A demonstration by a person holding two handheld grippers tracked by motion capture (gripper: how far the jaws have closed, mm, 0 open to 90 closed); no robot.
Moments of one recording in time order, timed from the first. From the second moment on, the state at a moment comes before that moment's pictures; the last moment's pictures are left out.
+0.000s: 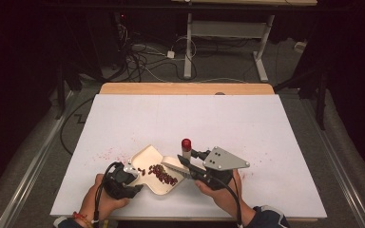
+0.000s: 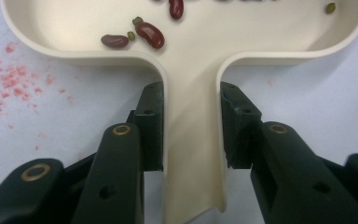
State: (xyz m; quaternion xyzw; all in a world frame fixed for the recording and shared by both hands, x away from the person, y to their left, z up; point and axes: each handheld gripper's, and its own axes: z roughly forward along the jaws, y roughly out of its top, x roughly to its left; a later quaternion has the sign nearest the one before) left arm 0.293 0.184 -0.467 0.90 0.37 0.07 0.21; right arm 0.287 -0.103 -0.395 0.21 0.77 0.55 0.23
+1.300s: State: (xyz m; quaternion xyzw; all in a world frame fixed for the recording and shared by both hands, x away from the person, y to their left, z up) left arm 0.310 0.218 -0.471 0.86 0.44 0.09 0.23; right arm 0.305 -0.140 -0.378 0.24 0.76 0.55 0.27
